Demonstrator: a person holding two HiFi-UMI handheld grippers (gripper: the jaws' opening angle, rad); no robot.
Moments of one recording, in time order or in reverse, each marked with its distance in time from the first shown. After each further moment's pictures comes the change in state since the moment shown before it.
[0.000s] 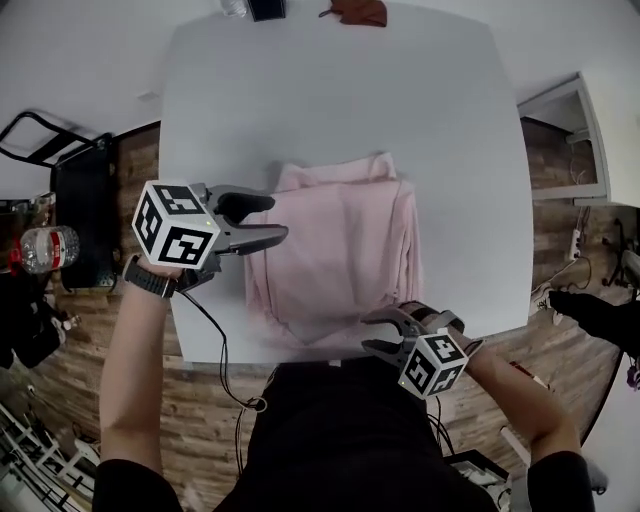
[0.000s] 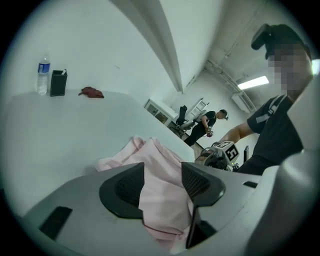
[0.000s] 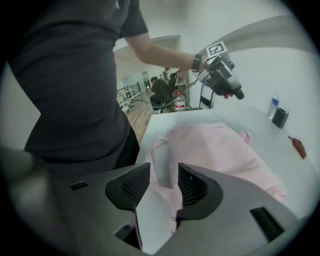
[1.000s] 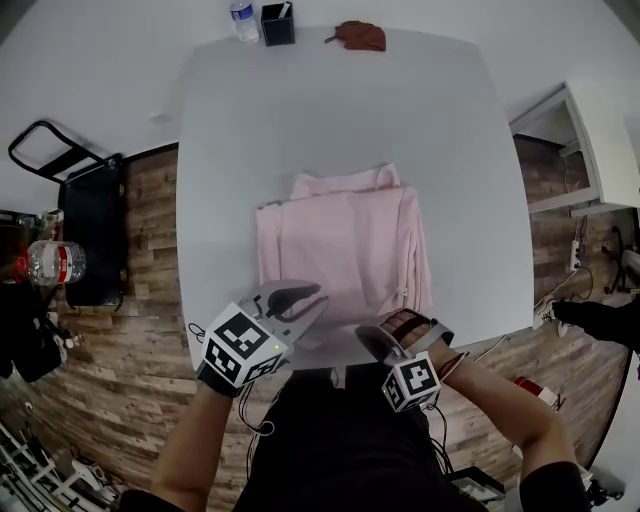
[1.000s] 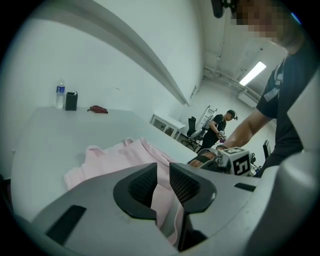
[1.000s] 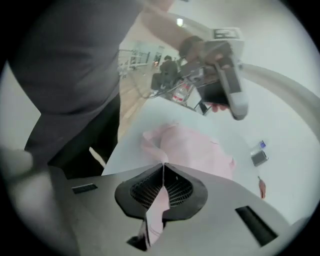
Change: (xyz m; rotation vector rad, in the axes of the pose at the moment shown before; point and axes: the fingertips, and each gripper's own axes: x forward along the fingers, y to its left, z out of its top) left arm 0.035 -0.102 -0.072 0.087 -0.234 0.211; right arm 0.047 0.002 0.002 -0.373 0.177 -0.309
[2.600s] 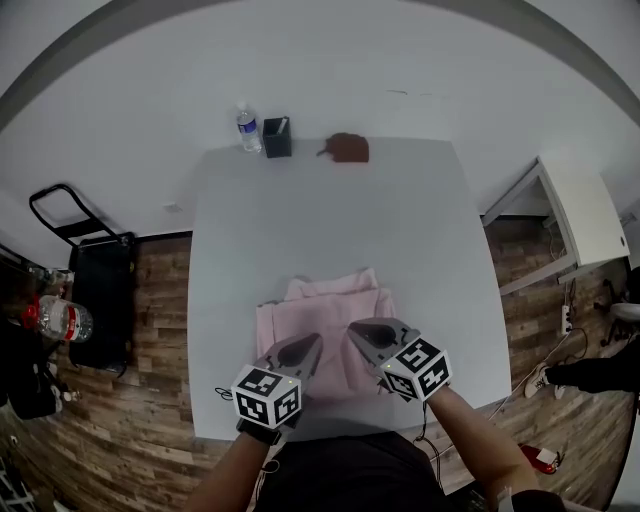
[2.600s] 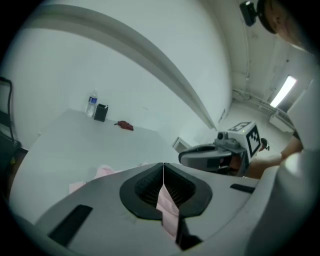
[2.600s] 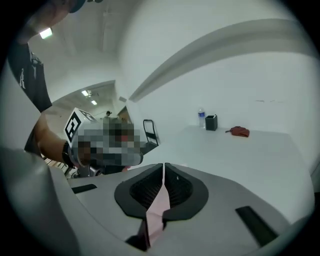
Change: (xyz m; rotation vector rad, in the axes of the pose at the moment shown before) left arm 0.025 0.041 0.068 -0.218 -0.258 0.279; right arm -0.074 -0.220 -0.021 1.008 -0.414 -0.203
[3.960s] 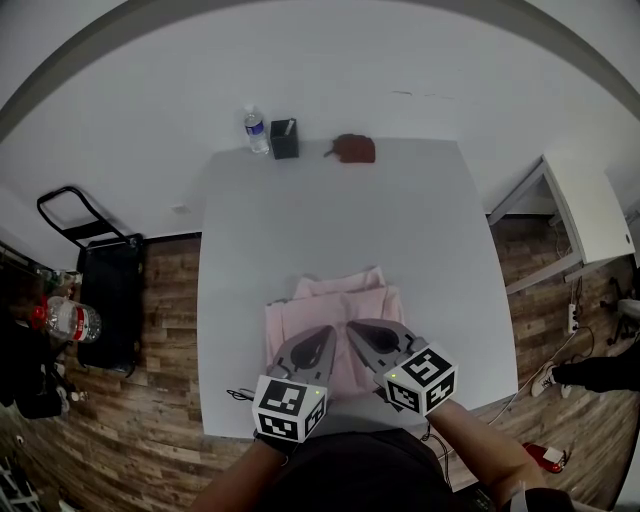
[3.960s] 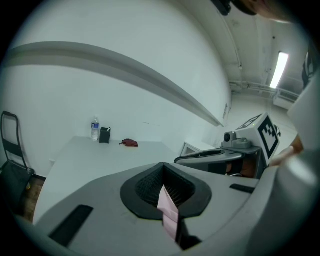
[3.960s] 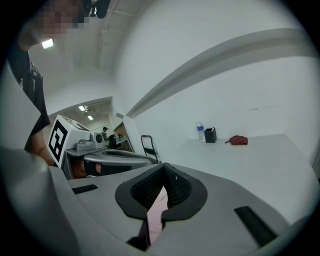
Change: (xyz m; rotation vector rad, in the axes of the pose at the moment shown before) left arm -0.018 -0.027 0.052 0.153 -0.096 0.131; right arm -0.013 0.028 0.052 0.080 -0.173 -0.038
